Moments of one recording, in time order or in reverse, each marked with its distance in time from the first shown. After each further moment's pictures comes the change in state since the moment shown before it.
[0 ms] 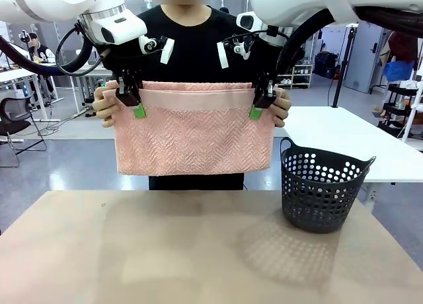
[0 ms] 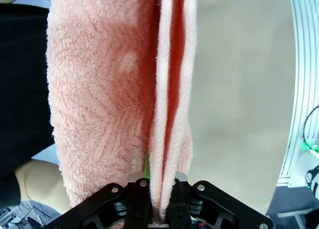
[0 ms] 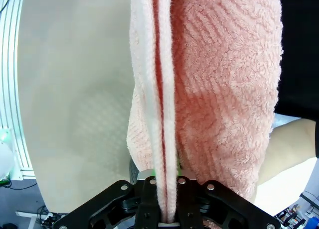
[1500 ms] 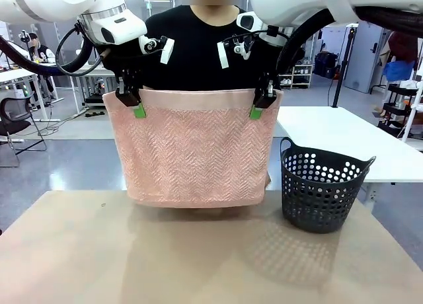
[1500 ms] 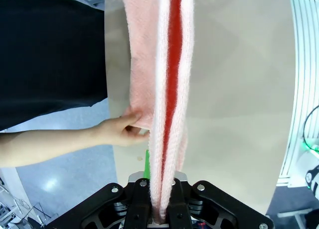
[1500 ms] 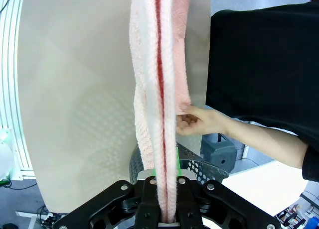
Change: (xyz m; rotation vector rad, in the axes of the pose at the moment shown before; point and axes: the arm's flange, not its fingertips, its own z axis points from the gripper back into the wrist) left arm 0.000 0.000 0.000 0.000 0.000 0.000; right arm 0.000 0.000 0.000 0.000 0.000 -0.001
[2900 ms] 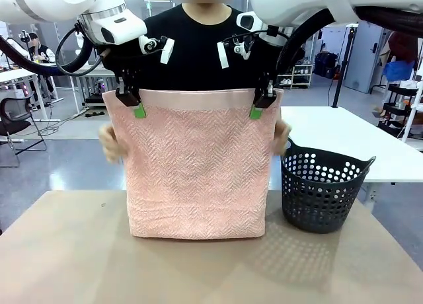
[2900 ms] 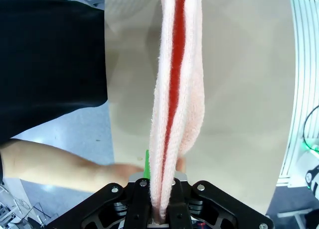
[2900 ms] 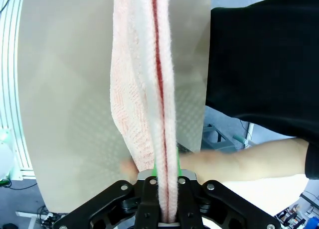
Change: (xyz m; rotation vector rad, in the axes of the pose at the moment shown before) left arm 0.000 0.000 0.000 0.000 0.000 0.000; right arm 0.000 0.000 0.000 0.000 0.000 0.000
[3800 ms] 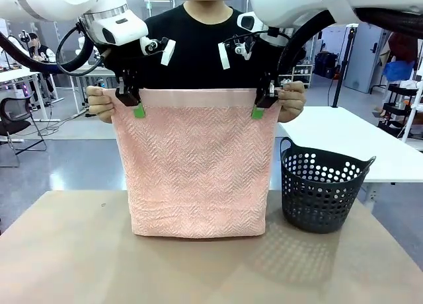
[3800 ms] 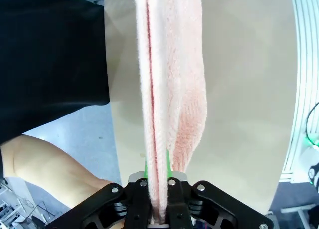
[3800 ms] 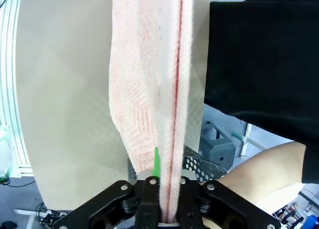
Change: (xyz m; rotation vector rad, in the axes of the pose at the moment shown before) left arm 0.002 0.000 0.000 0.006 0.021 -0.019; right arm -0.002 -0.001 0.000 -0.007 0.016 0.005
